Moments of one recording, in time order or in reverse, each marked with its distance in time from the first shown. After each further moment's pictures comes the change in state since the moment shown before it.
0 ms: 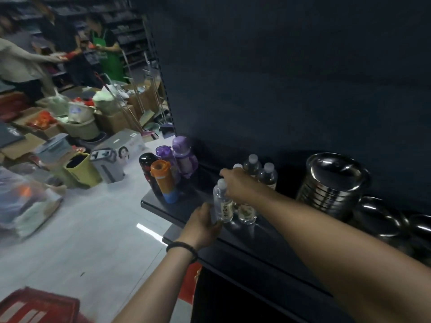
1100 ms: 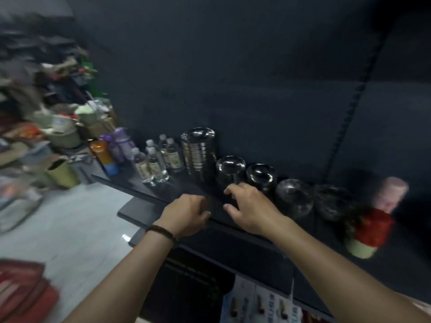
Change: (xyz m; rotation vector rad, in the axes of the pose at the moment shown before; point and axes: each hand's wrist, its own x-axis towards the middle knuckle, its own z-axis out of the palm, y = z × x) left_hand -0.306 0.325 0.207 0.457 -0.016 0.227; right_hand -0.541 0.241 -0.086 0.198 0.163 0.026
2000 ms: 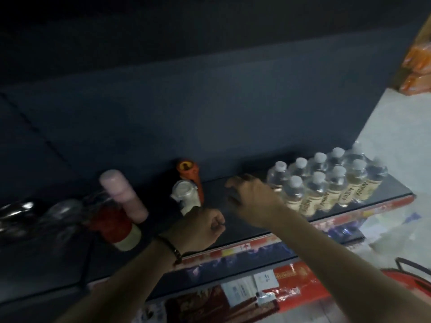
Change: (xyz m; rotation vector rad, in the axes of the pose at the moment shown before) left_hand 0.015 0.679 0.233 -0.123 -0.382 0.678; right_hand -0.421 0.495 -0.254 -0.118 0.215 0.573
